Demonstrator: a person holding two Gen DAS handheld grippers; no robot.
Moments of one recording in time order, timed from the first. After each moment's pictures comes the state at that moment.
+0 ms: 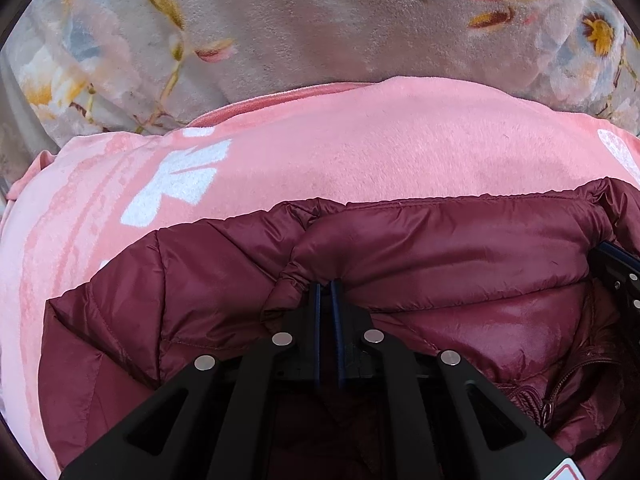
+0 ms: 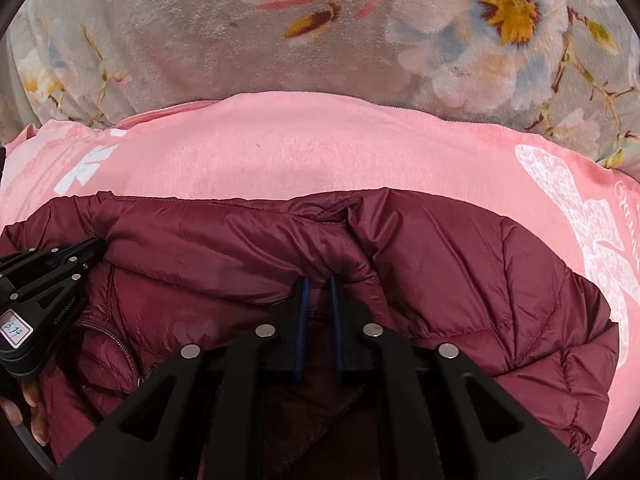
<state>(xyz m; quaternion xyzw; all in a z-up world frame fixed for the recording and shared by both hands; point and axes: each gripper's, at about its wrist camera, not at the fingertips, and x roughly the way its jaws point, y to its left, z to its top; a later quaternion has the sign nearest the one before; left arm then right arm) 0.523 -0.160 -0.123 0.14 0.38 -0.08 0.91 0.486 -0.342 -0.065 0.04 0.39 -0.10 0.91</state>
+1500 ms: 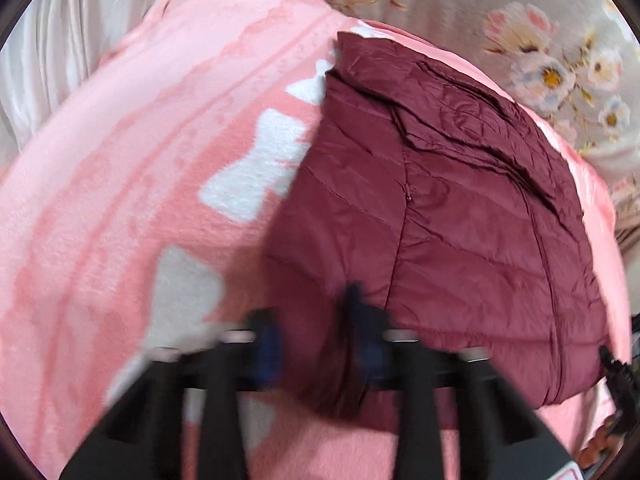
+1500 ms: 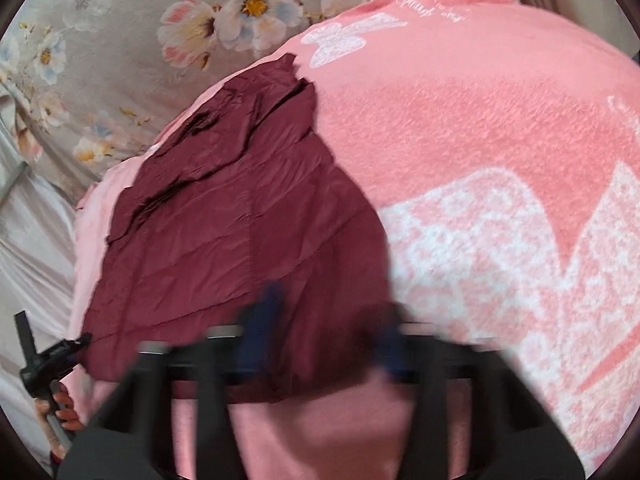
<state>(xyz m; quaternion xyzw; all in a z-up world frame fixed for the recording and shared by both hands) 0.150 0.115 -0.119 -0.06 0.46 -0.08 0.88 -0.008 -0.373 -0.082 0.31 0.36 -0.11 0.87</state>
